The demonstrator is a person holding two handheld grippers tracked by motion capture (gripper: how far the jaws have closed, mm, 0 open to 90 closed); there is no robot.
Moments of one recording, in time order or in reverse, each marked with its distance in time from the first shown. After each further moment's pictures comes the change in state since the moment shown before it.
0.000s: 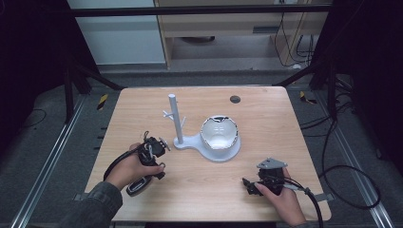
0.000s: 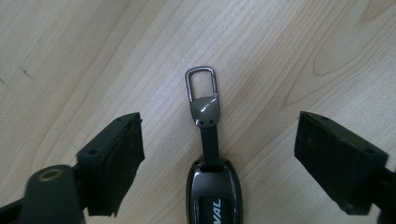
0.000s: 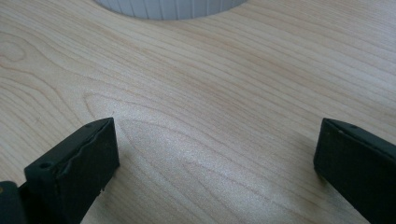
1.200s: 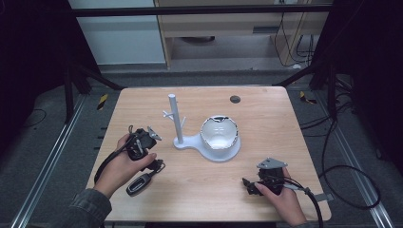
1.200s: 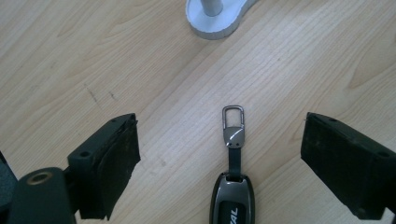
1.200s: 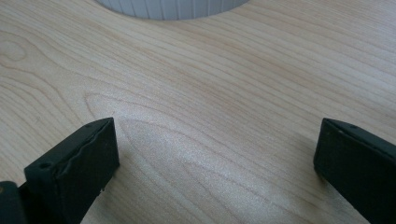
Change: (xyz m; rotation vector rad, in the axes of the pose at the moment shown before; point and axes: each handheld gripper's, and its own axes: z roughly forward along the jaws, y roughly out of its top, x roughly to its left) left arm 0.001 -0.009 -0.052 -0.214 0.133 -0.077; right arm -0.001 0.000 0.000 0.001 0.009 -0.005
